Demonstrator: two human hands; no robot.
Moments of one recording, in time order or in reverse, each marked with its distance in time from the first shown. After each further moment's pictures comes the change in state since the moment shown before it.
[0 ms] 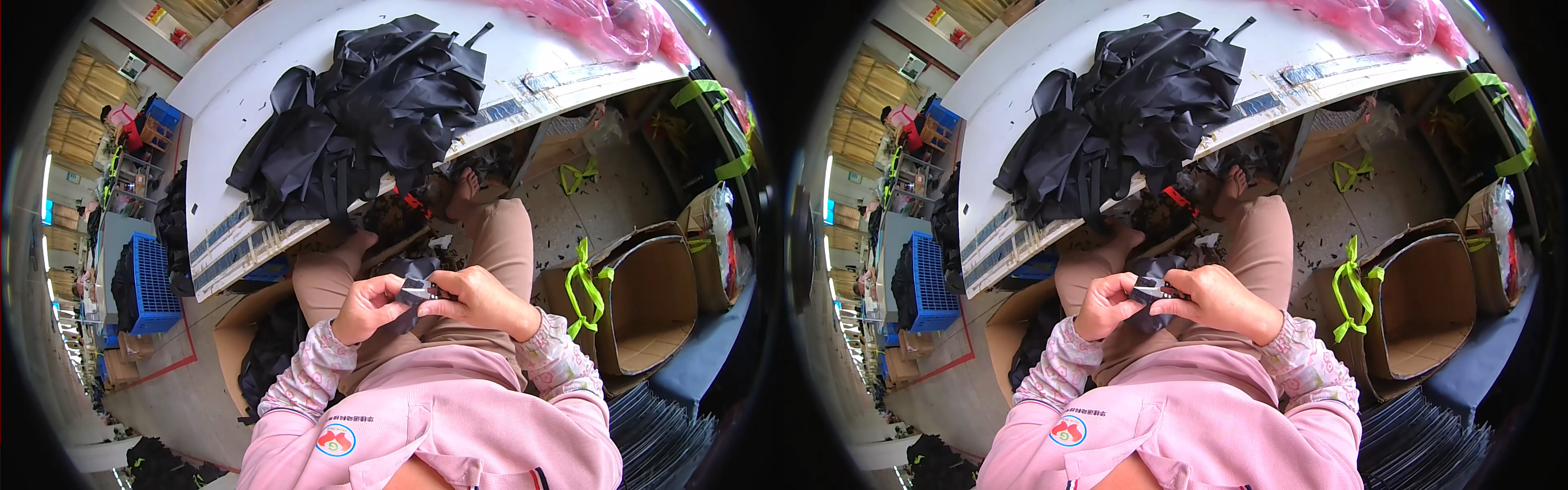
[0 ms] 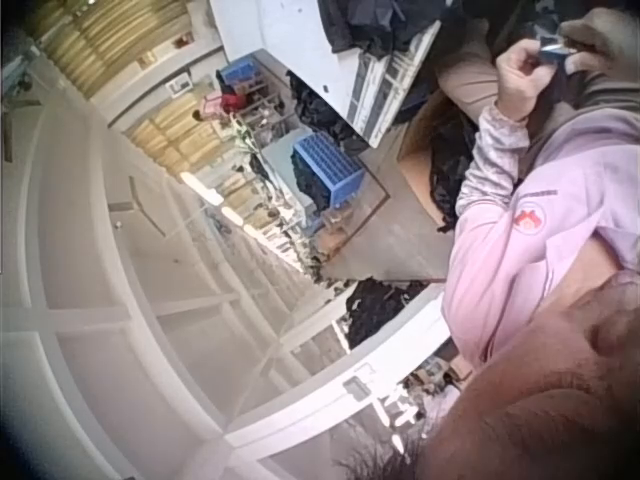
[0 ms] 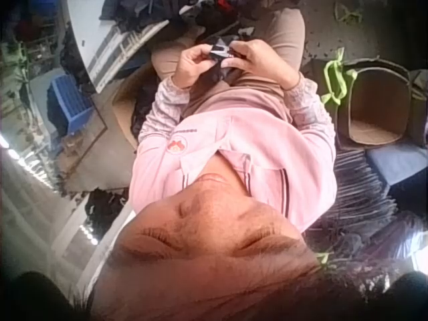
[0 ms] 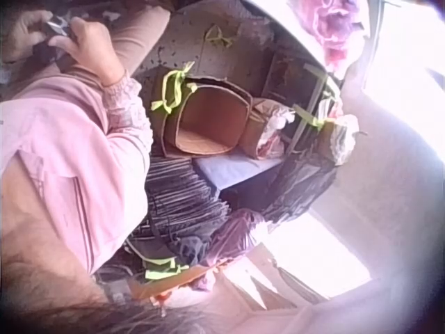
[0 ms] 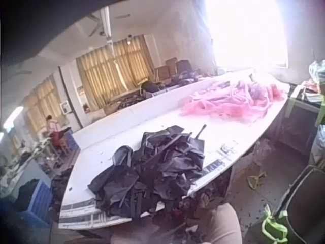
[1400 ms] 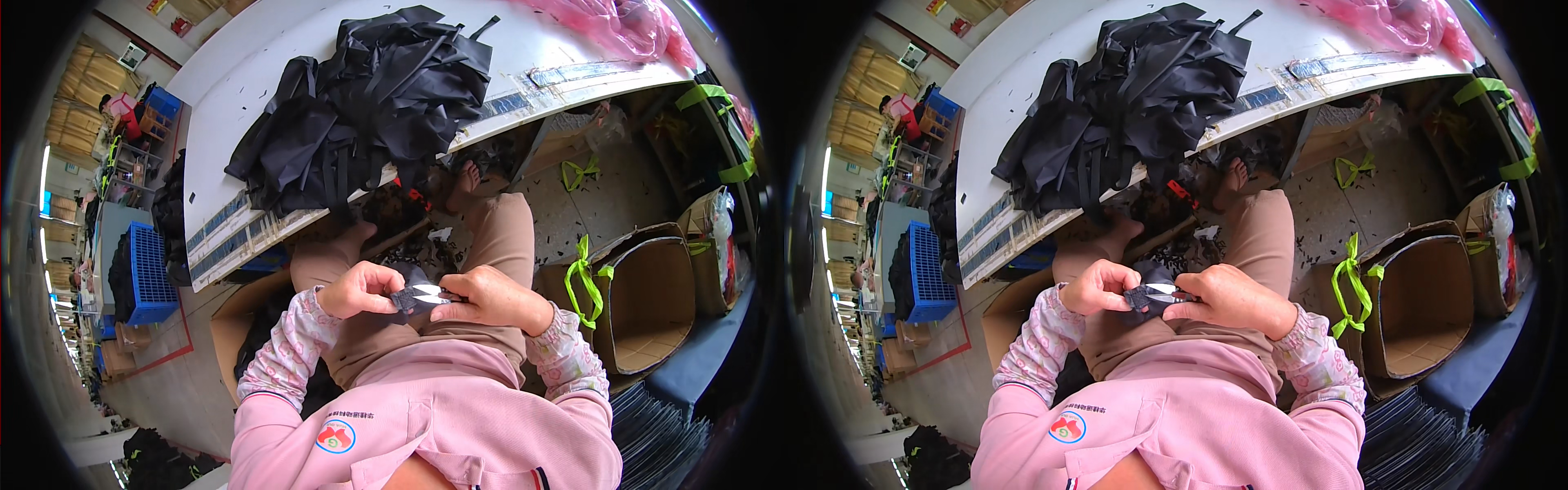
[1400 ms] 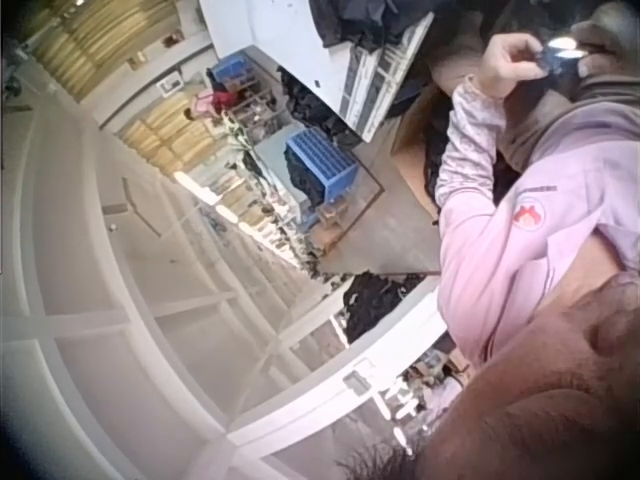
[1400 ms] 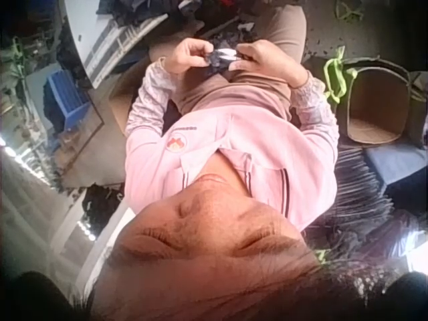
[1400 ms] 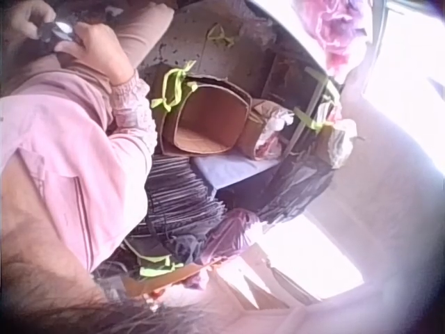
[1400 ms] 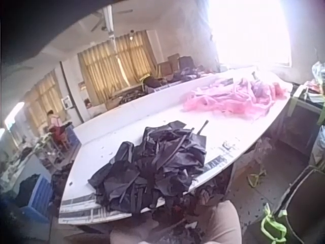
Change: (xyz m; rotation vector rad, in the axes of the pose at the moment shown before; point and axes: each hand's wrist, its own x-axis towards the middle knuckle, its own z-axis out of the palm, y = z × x) left_hand 0.017 0.023 -0.034 0.079 -0.349 -0.301; right_hand -0.007 -0.001 -0.015 -0.019 -0.233 0.073
